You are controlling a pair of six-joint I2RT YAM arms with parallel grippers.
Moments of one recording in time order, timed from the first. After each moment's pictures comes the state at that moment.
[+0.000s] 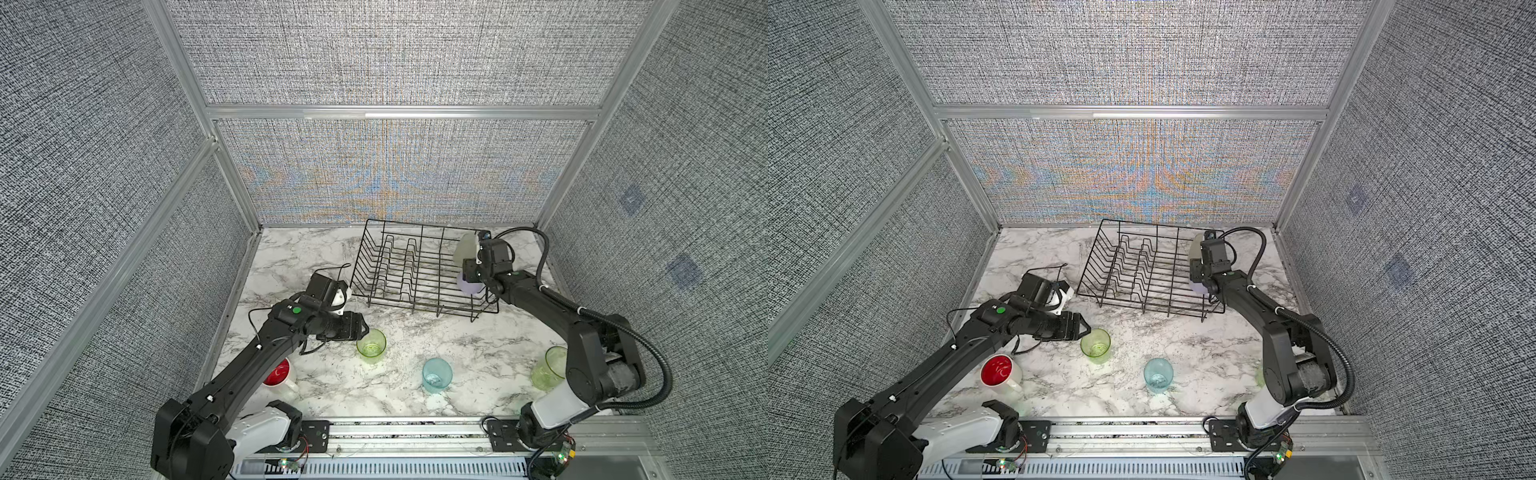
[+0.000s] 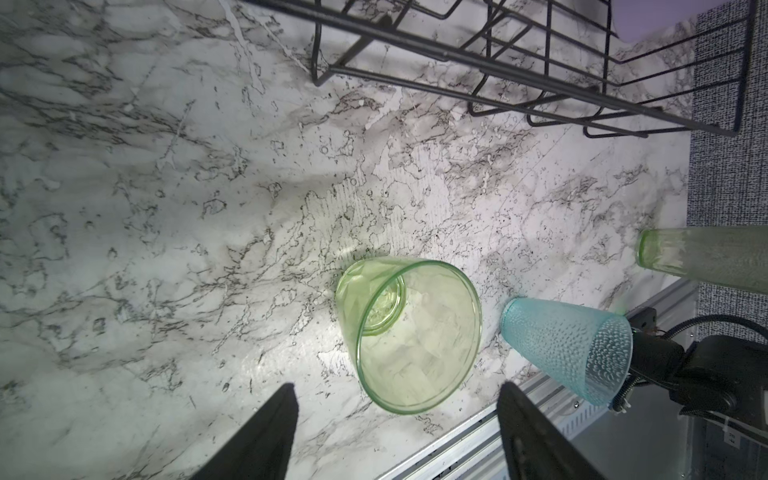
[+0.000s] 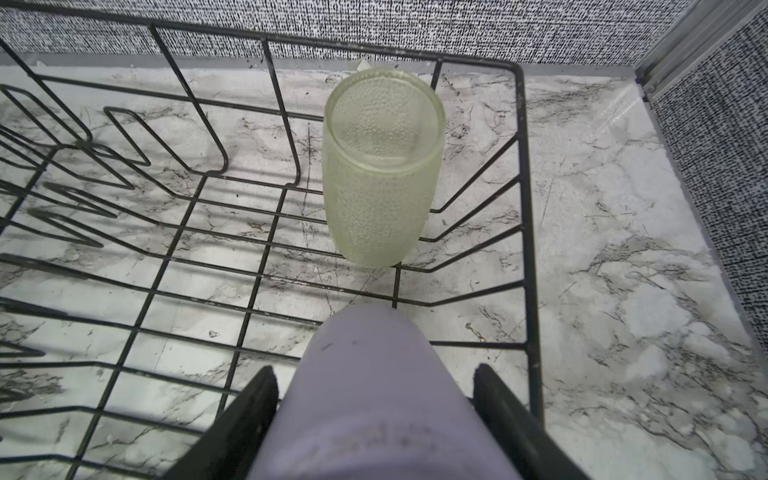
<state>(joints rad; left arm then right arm) -0.49 1.14 0.89 -0.84 0.36 -0.42 0.26 1.61 1.07 -0.18 0.21 0.14</state>
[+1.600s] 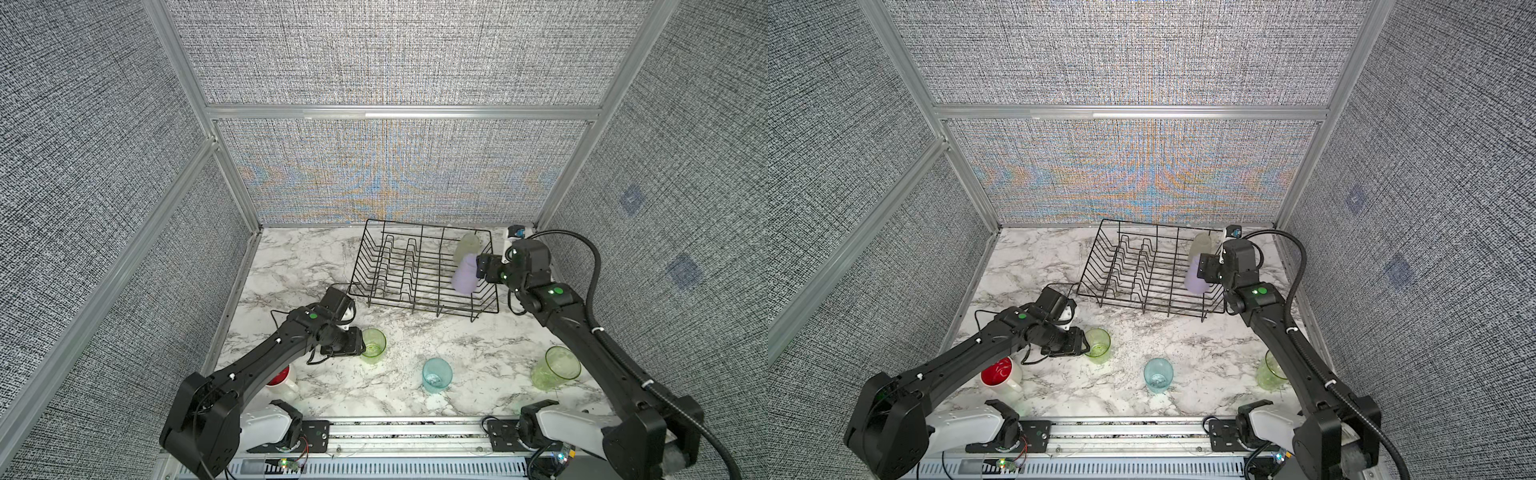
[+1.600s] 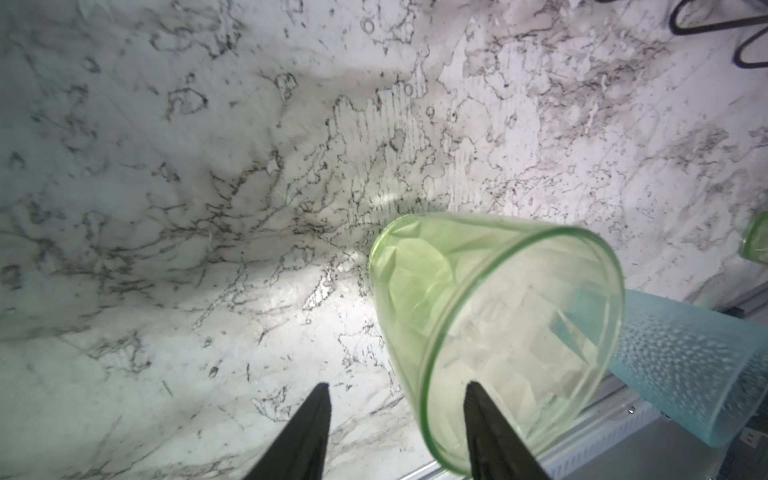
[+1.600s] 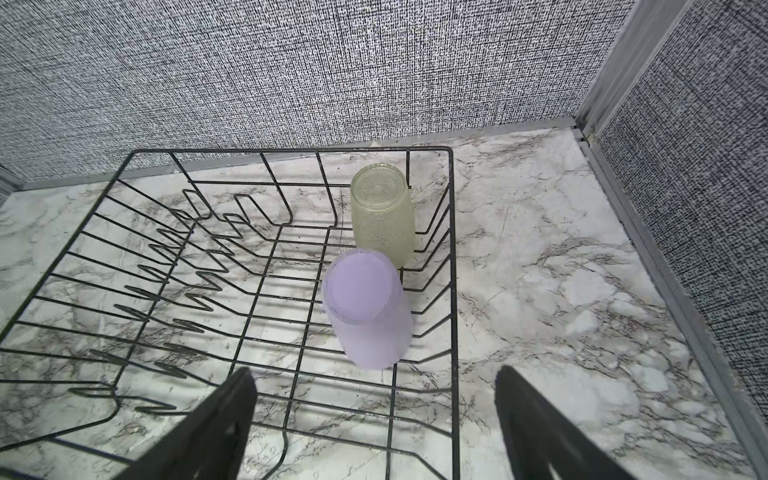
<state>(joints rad) -0.56 1.26 0.78 -0.78 0.29 -0.49 0.25 1.17 1.04 -0.39 0.17 0.25</state>
